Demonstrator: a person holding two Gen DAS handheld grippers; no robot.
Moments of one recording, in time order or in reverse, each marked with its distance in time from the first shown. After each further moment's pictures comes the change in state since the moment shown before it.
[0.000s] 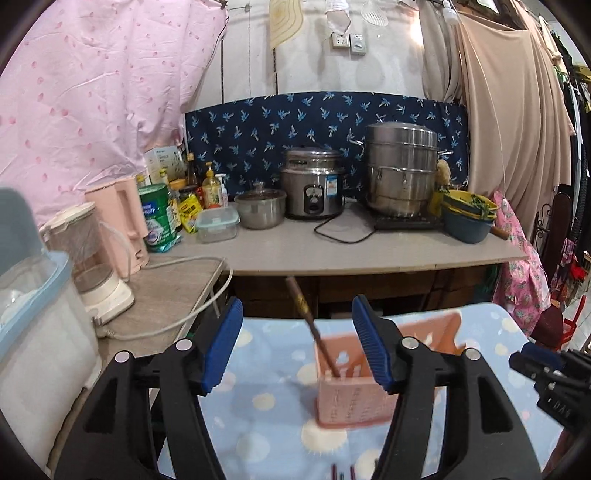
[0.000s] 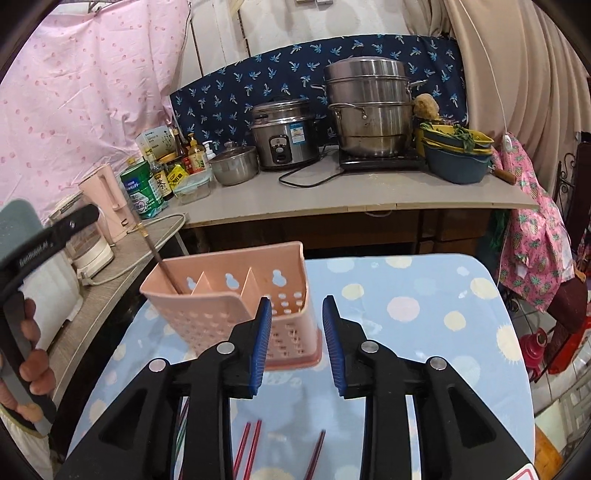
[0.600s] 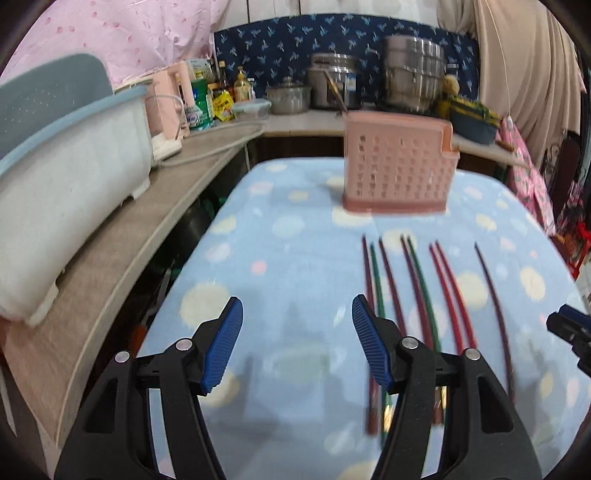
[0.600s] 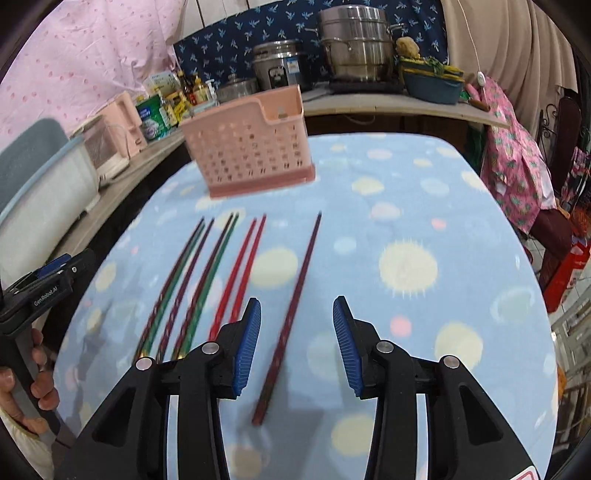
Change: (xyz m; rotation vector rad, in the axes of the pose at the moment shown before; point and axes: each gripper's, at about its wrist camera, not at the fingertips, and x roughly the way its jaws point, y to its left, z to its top) left arm -0.109 0.020 -0.192 -0.013 0.305 0.079; right arm -0.090 0.008 -0.179 0.000 0.206 -0.027
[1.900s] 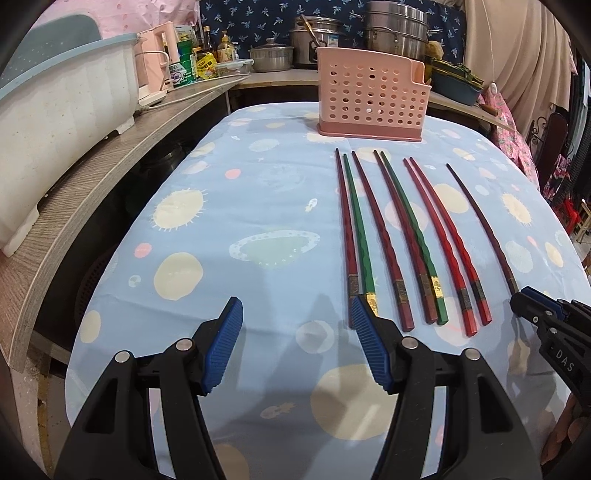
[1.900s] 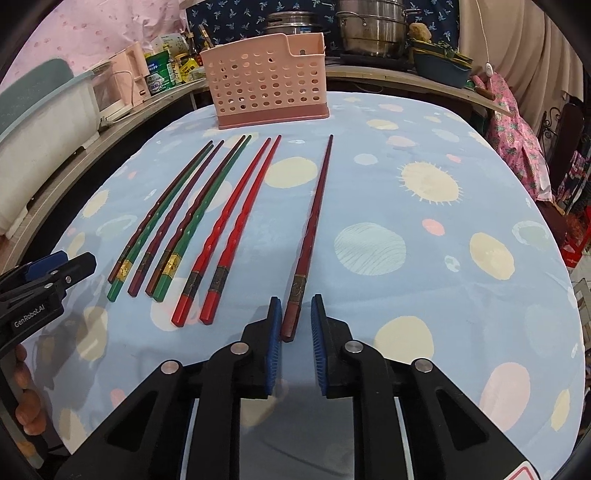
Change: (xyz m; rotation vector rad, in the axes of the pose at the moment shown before) left arm -0.001 -0.012 -0.074 0.006 0.111 -0.084; right arm 0.020 0.022 -0.065 -0.061 0.055 -0.052
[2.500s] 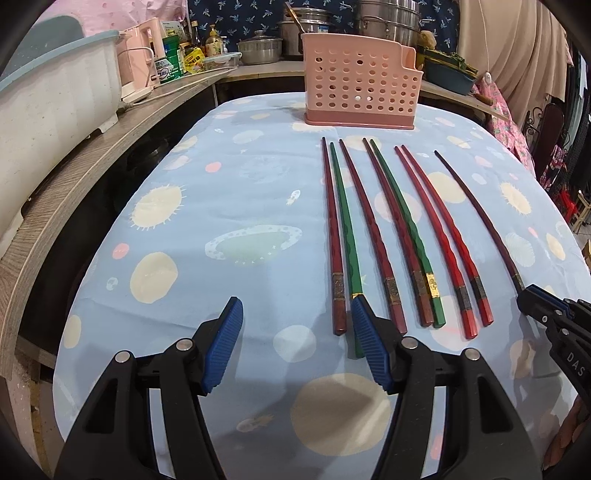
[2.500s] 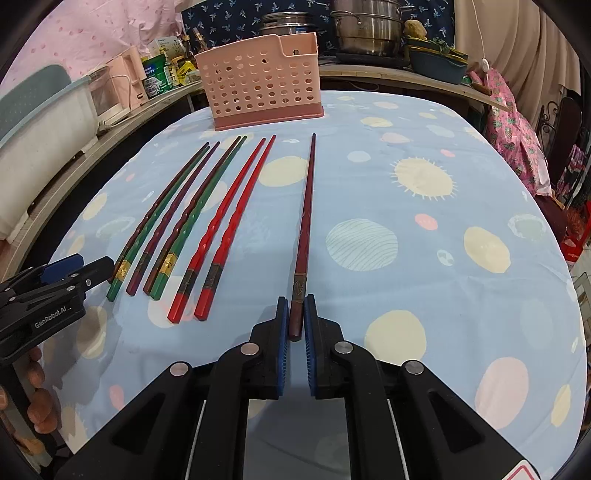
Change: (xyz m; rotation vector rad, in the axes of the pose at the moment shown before) left arm 0.016 -0.012 0.001 0.022 0.031 -0.011; right arm -0.002 -0.004 -0.002 0.013 -0.001 0.008
